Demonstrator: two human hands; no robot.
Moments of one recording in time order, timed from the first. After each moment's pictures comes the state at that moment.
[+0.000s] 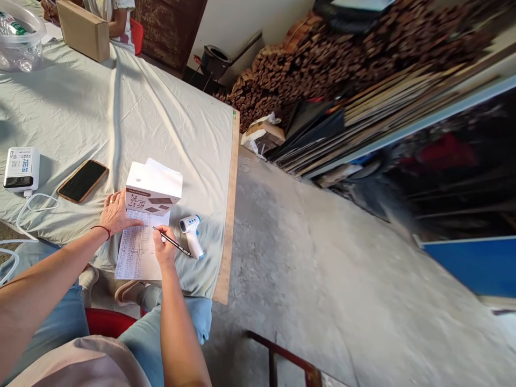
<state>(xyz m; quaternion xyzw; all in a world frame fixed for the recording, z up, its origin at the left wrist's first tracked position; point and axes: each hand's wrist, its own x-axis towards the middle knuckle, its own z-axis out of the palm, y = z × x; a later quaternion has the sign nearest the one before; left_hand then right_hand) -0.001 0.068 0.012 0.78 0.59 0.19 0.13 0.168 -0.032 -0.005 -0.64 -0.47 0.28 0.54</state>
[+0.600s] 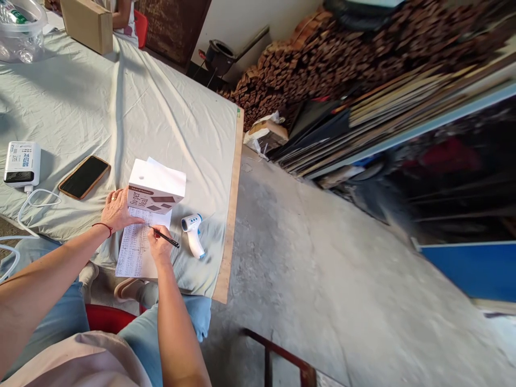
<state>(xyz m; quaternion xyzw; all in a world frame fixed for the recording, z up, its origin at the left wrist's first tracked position) 0.000 0.067 0.009 0.78 0.58 0.19 0.15 0.160 -0.025 -0.018 -0.67 -0.49 0.30 0.48</state>
